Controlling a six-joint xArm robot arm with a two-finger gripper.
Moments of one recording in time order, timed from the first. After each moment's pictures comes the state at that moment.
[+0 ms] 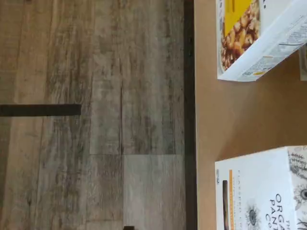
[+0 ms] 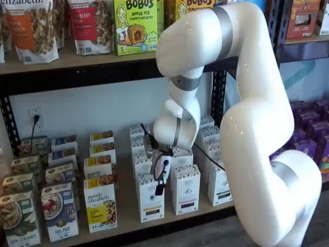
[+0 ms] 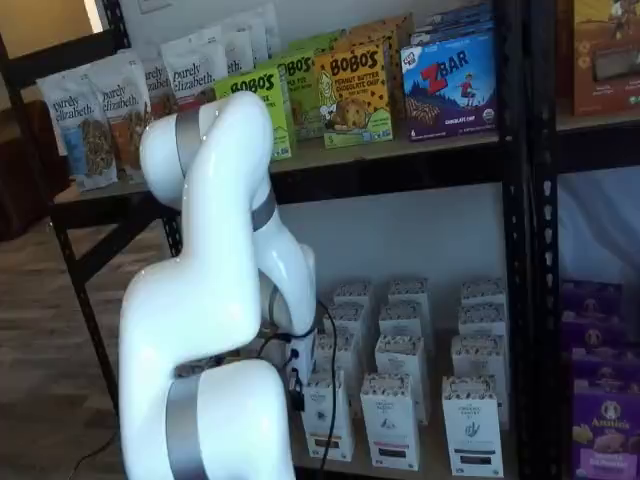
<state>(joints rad) 0.33 0.68 -1.04 0.69 0.25 -1.89</state>
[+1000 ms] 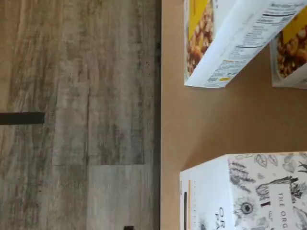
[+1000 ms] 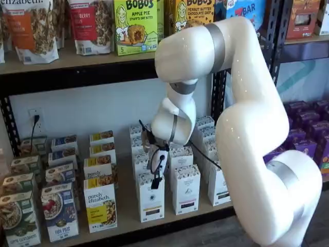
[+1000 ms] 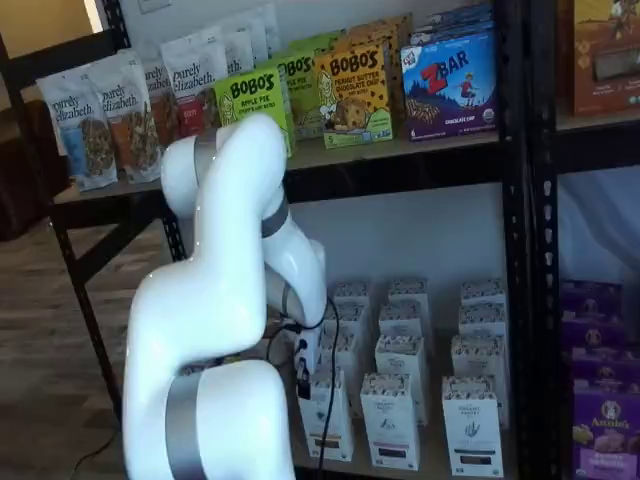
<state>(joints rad) 0.28 0.83 -1.27 0.64 0.34 -1.87</state>
